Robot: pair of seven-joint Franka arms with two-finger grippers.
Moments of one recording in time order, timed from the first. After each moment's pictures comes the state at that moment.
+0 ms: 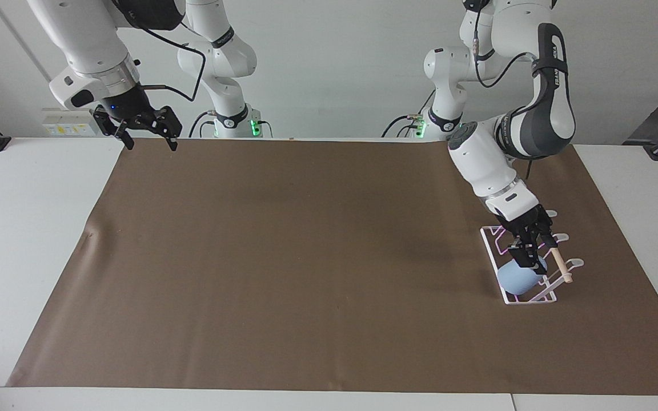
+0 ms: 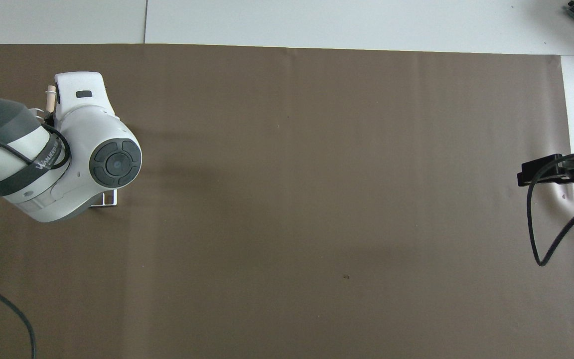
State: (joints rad) left arm -0.05 0.20 -0.19 -1.90 1.19 2.26 -1.80; right arm -0.04 -0.05 0.02 -1.62 0.00 1.53 0.01
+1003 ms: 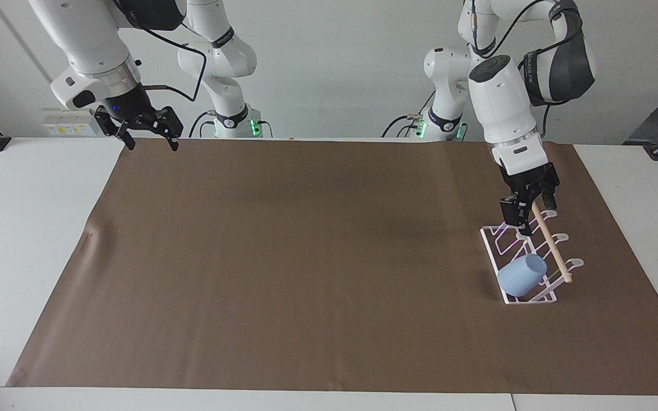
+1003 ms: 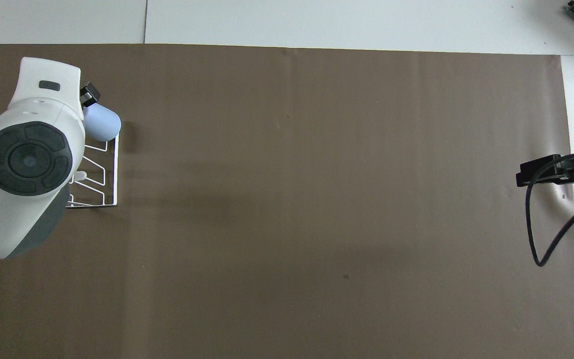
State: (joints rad) left arm -0.07 -0.02 -0.18 -1.90 0.62 2.16 -1.07; right arm -0.04 -0.05 0.02 -1.62 0.00 1.53 0.01
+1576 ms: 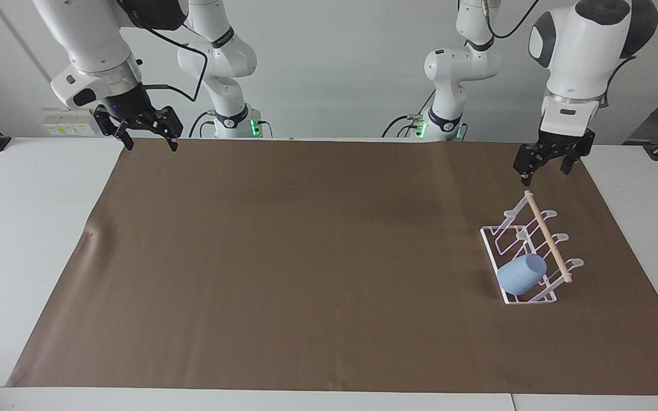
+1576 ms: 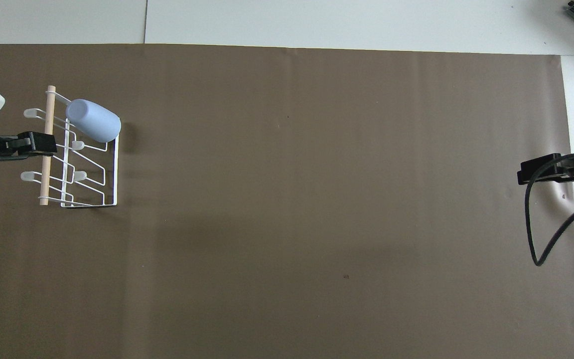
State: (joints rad) left arm 0.07 -0.11 -0.16 -1.80 0.14 1.83 -0.21; right arm -0.04 -0.06 0.02 -1.62 -0.02 1.54 0.00
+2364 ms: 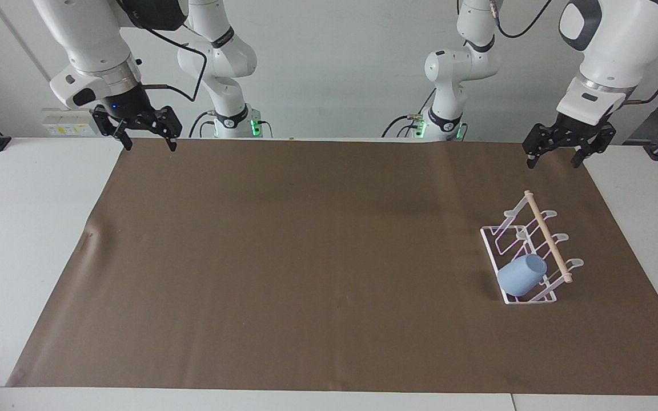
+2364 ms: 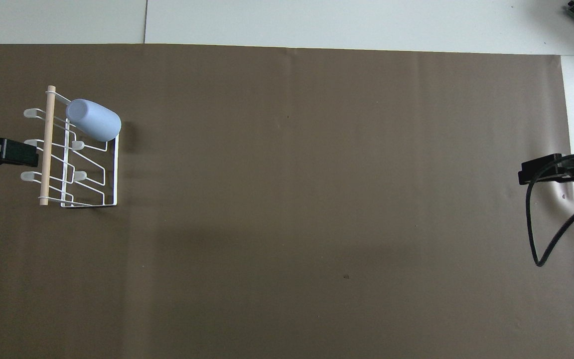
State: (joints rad) left arm 0.11 -0.06 -0.16 -1.66 0.04 1.66 0.04; right arm -0.04 -0.06 0.02 -1.62 -0.02 1.54 0.00
